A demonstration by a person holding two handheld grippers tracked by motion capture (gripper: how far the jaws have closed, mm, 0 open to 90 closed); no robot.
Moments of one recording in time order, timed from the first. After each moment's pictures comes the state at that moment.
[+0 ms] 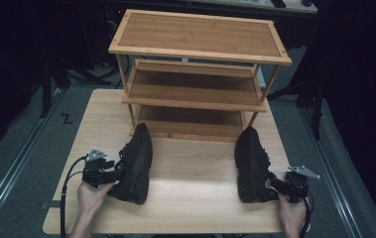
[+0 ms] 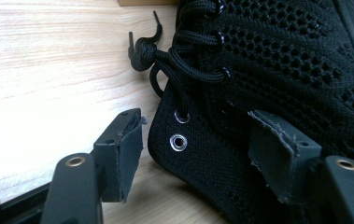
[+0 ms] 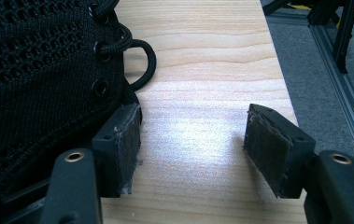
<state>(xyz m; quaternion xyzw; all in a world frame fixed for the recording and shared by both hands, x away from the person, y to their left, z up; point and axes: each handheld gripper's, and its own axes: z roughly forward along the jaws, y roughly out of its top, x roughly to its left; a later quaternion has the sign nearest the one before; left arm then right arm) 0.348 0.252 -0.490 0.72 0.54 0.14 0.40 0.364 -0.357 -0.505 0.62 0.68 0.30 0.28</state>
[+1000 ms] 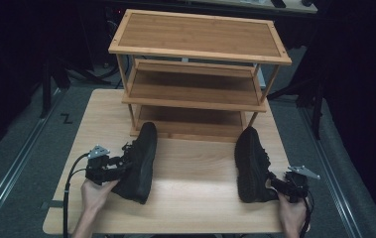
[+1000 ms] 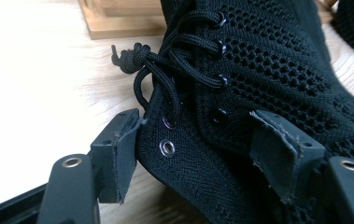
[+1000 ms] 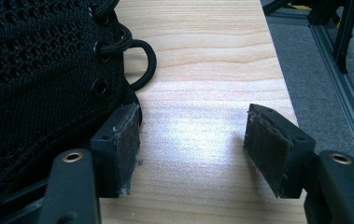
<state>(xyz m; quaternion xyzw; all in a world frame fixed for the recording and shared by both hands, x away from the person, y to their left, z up) 0.350 0.242 -0.474 0.72 0.52 0.13 0.44 0.364 -0.358 -0.505 0.62 0.68 0.30 0.28</state>
